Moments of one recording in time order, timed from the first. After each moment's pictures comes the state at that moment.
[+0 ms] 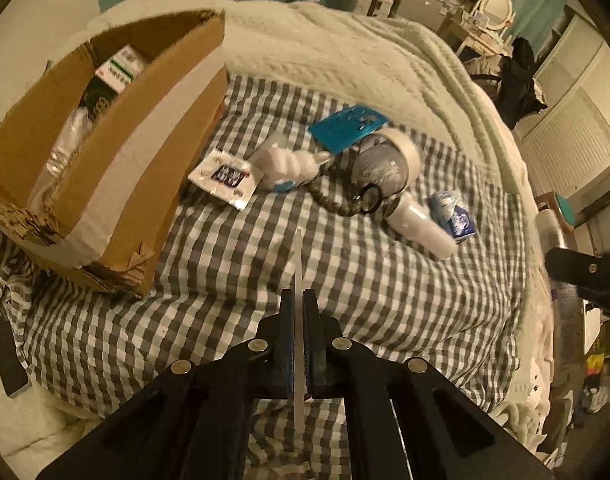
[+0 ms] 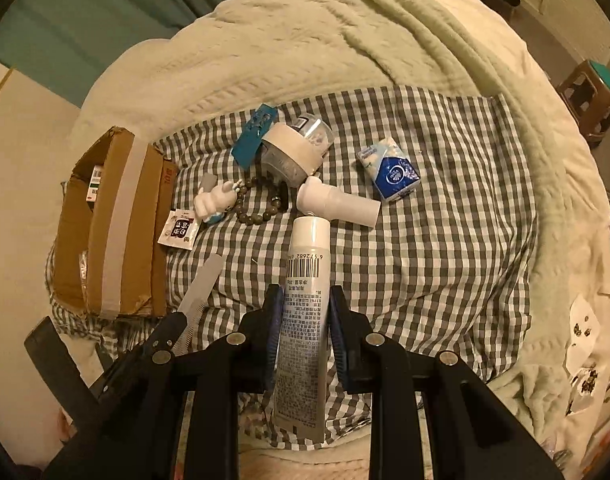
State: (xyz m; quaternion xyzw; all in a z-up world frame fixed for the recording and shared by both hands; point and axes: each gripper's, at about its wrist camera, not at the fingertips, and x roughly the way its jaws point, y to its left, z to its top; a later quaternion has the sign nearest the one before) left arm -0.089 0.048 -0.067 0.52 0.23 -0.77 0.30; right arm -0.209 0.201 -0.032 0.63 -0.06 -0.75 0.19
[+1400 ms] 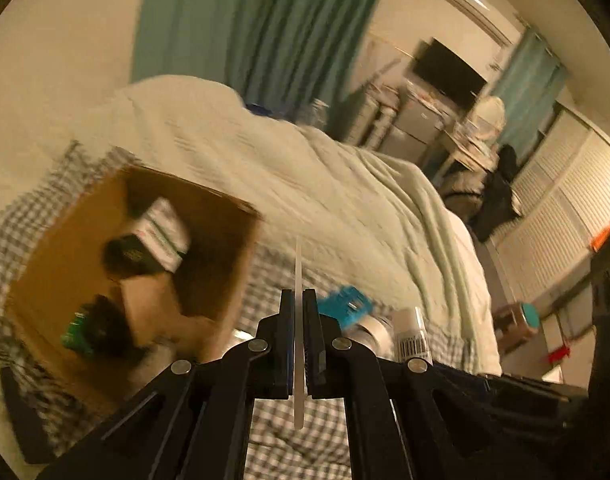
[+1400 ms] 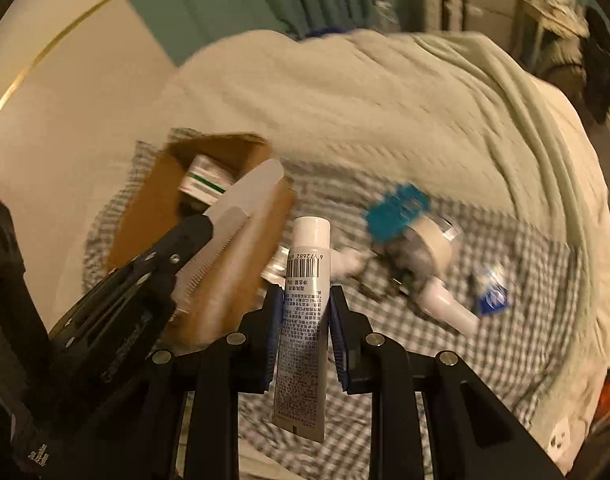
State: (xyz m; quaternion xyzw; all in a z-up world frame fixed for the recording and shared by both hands) left arm -0.088 -0.056 0.081 0.34 0.25 -0.84 0.35; right arm -0.204 0.041 0.058 0.55 0.05 -0.76 0.36
